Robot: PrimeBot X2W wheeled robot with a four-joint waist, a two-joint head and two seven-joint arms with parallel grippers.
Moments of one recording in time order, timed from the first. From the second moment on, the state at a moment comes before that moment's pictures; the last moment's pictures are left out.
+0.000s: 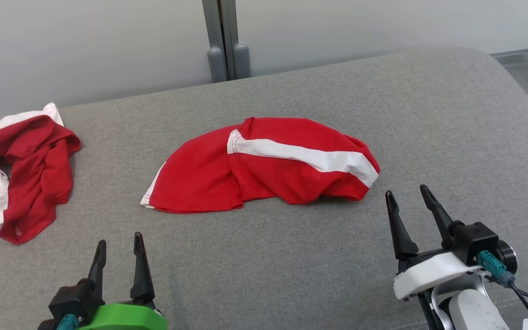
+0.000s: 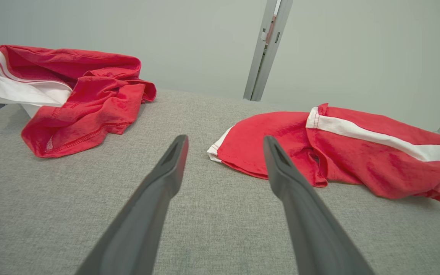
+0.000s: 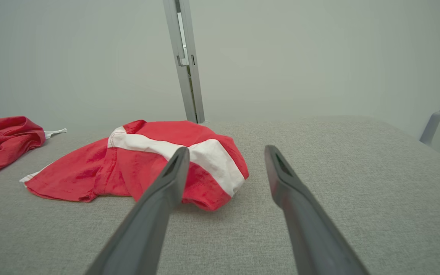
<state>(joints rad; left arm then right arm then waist) 0.04 0.07 -0.10 0.18 -0.35 0.04 -0.26 -0.09 -0.05 0.07 0.23 0.11 0.13 -0.26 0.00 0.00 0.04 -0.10</state>
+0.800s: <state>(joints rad) -0.15 0.06 -0.14 0.27 -0.28 -0.03 -0.23 -0.13 -0.05 0.07 0.22 0.11 0.13 -0.26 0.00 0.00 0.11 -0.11</state>
